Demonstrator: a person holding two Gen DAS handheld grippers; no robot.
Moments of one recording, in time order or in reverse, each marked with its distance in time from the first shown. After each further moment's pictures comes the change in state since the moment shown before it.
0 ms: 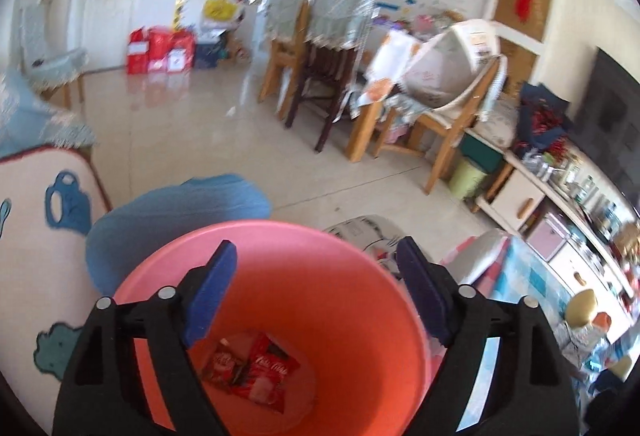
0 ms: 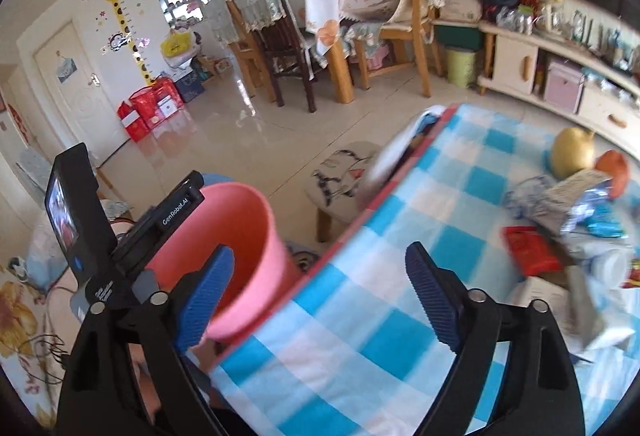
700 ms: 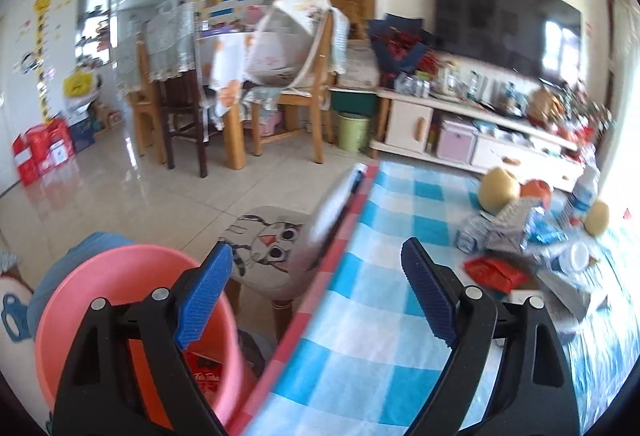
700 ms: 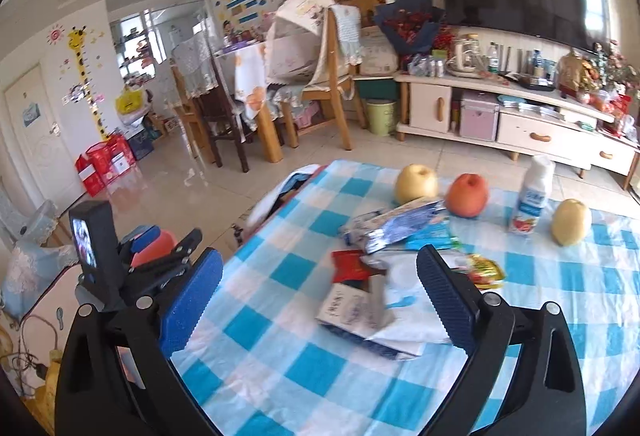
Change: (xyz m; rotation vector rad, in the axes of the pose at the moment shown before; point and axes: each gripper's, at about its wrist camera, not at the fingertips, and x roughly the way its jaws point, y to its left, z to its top) left arm -0.033 -0.132 -0.055 0.471 0.026 -0.324; right arm -0.138 -0.142 -0.020 0.086 -0.209 -0.185
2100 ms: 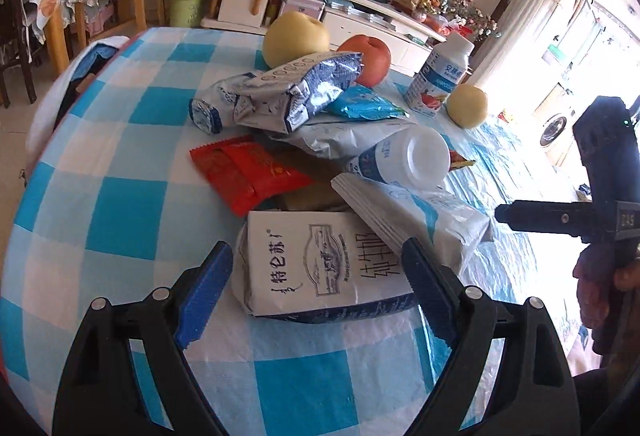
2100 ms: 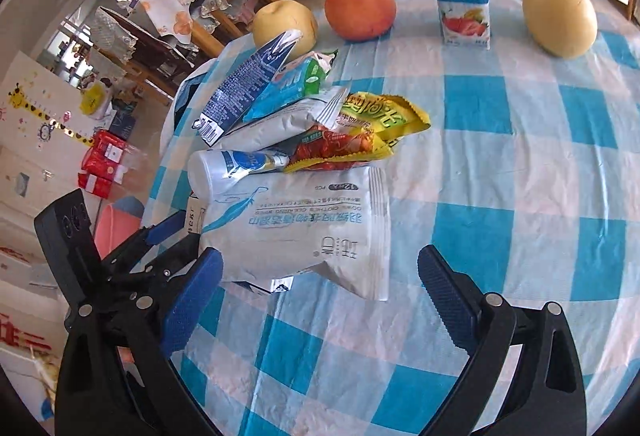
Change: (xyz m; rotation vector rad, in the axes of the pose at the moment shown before) left arm 0.065 -0.160 -0.044 0.078 0.478 -0.580; right arm 0.090 -0.183 -0.065 0.380 0.495 0.110
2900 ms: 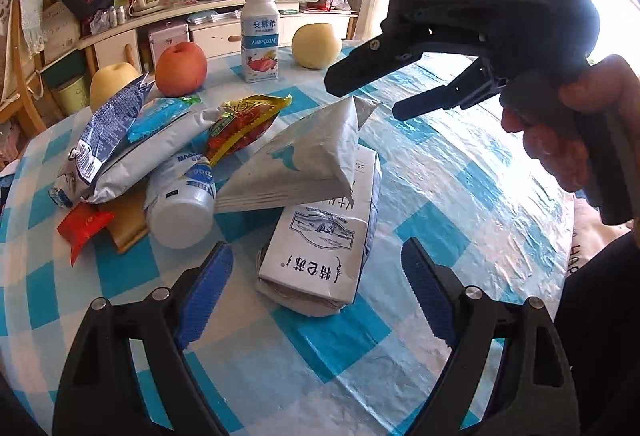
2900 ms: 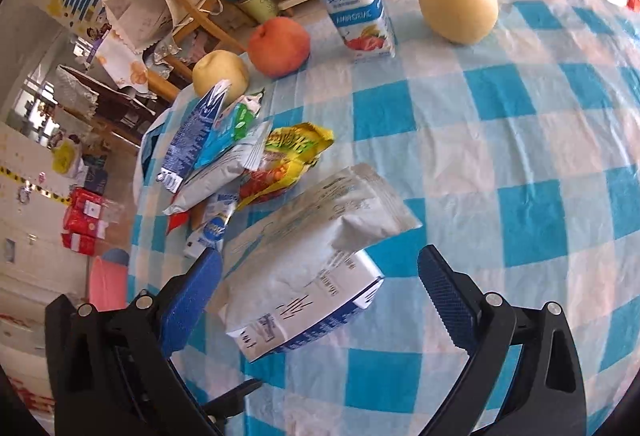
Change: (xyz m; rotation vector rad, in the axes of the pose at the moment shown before) left arm 0.005 -0.115 -0.040 0.506 0.023 -0.115; right arm -0.047 -0.033 -0.010 0.211 -0.077 -0.079
